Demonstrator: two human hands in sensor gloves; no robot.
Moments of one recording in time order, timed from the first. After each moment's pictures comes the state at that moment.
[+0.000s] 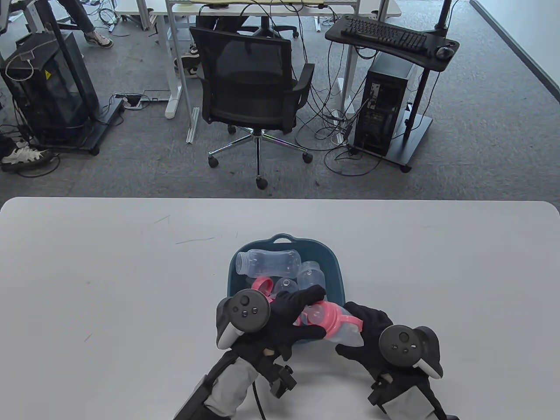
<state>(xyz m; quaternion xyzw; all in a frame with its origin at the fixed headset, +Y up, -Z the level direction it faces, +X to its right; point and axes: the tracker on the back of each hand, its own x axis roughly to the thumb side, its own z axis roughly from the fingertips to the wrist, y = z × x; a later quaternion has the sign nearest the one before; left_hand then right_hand) -0.066 -0.675 -0.352 -0.03 -0.29 0.47 0.84 0.193 -0.716 -0.322 0.21 -0.05 0.93 0.28</state>
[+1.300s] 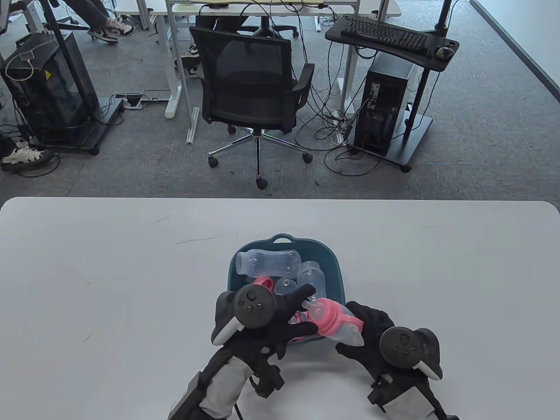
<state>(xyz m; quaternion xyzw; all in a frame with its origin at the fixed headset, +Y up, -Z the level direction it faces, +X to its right) -0.075 -0.660 -0.349 -0.07 -0.24 0.35 0.90 0.193 -0.725 -0.323 0.21 -0.06 0.94 0.27</state>
